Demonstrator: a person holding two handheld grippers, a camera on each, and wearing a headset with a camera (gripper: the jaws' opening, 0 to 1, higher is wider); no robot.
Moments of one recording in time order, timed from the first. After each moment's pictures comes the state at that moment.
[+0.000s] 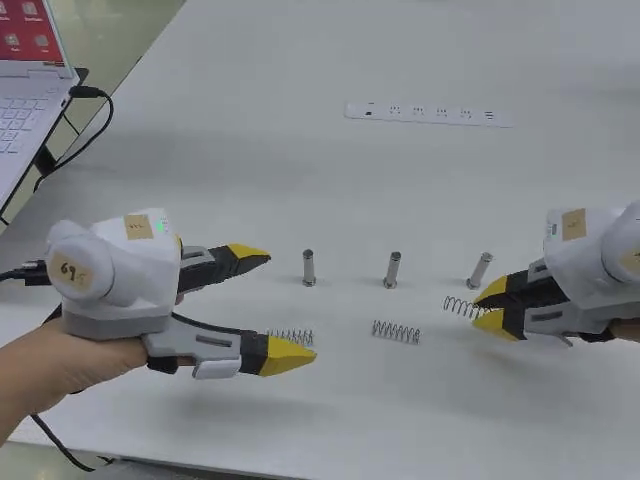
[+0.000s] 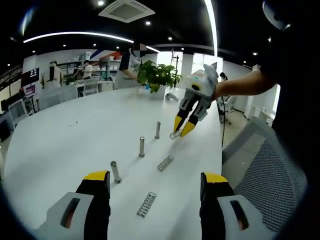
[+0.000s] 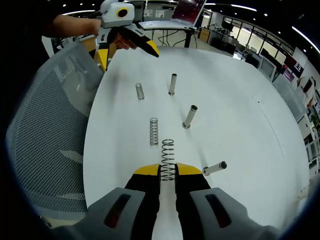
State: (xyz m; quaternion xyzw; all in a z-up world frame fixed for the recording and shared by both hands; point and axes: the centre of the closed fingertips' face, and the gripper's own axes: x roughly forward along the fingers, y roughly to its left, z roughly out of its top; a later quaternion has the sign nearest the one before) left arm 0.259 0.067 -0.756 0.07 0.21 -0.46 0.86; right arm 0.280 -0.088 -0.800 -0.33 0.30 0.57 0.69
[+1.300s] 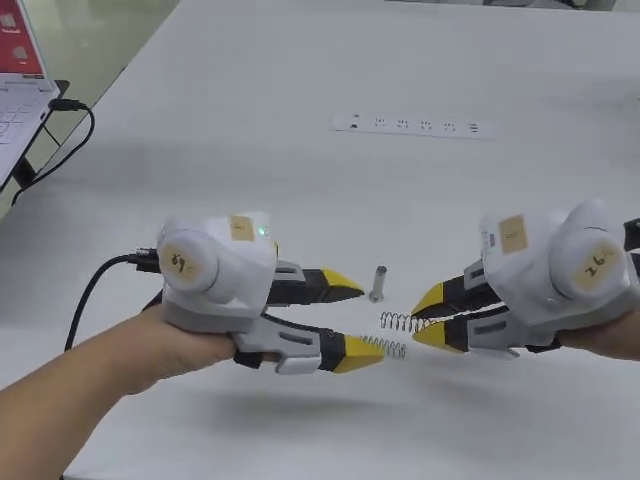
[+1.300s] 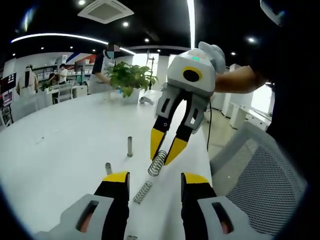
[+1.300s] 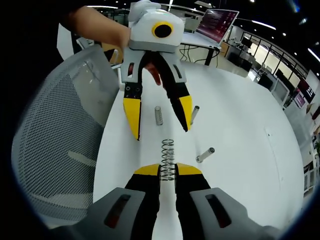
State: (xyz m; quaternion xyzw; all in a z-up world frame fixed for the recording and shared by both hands) left arm 0.266 -0.022 -0.756 0.06 0.19 -0.56 0.80; right arm 0.261 -0.041 -0.775 -0.35 0.25 0.63 0.65
